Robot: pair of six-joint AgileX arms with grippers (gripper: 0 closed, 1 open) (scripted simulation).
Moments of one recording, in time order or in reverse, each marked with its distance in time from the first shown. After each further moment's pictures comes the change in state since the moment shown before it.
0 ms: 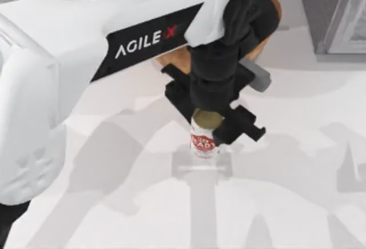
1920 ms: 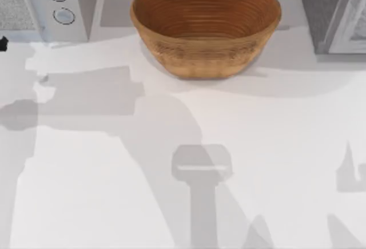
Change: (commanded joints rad) left arm 0.967 -0.050 -0.067 0.014 -0.003 0.182; right arm 0.000 0.000 0.000 0.000 0.000 0.000
